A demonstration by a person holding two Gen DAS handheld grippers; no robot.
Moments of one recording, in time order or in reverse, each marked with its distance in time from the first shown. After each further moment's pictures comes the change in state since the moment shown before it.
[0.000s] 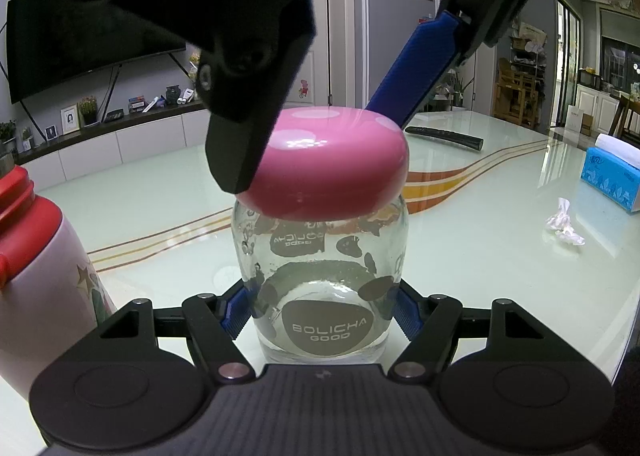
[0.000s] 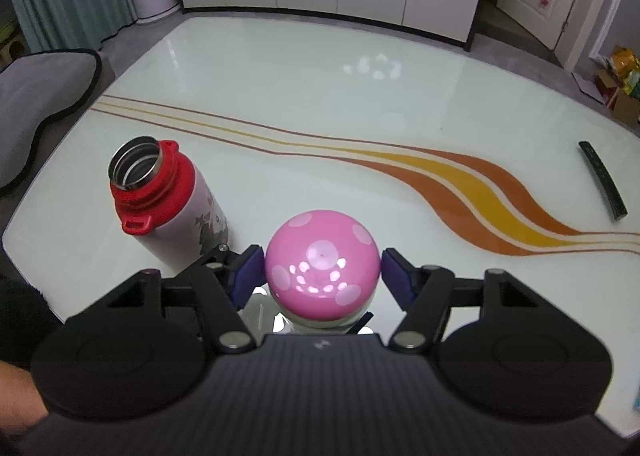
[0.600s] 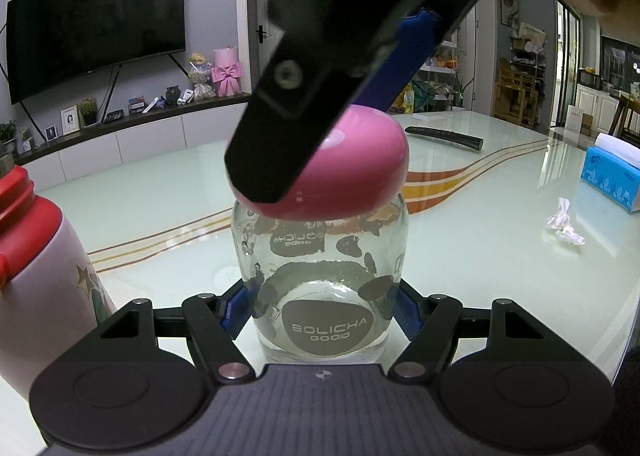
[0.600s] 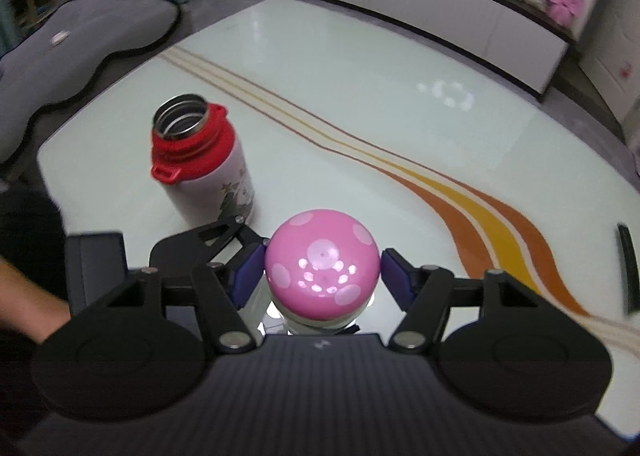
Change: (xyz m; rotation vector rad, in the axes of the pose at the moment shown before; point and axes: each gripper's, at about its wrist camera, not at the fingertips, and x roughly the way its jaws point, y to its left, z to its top) left arm 0.003 0.010 -0.009 0.009 -0.002 0.003; right arm -0.003 -0.014 0.001 -0.327 -0.010 0.185
